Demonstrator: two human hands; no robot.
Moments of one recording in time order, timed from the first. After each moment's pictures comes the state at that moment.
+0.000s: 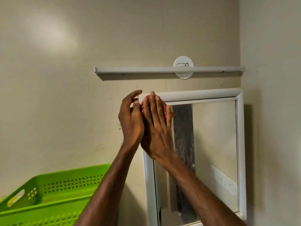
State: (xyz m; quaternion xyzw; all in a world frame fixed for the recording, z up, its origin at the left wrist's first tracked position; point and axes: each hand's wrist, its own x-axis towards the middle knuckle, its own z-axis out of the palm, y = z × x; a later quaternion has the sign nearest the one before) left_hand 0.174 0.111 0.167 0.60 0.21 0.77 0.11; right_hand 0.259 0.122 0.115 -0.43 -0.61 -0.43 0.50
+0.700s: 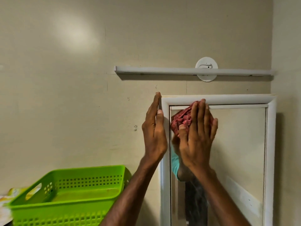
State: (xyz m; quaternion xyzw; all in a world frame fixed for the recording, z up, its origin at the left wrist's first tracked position) left_hand 0.182 0.118 0.142 0.63 0.16 0.75 0.14; right_hand 0.306 0.128 0.100 -0.49 -0.55 -0.36 0.57
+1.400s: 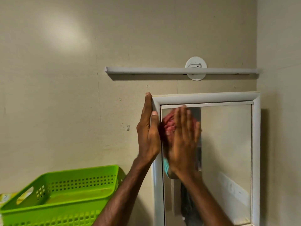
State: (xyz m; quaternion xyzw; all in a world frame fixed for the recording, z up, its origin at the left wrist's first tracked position) left_hand 0.184 0.111 0.137 0.66 0.15 0.72 0.14; right_hand 0.290 0.126 0.080 -0.47 -0.58 -0.36 0.56
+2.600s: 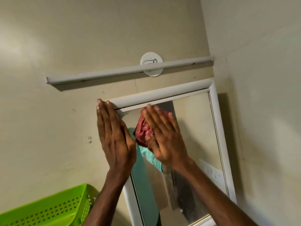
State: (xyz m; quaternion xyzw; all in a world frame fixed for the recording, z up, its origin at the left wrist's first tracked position) left_hand 0.217 0.128 0.122 0.63 0.28 0.68 -0.22; right_hand 0.377 0.118 0.085 -0.43 -0.64 -0.41 0.48
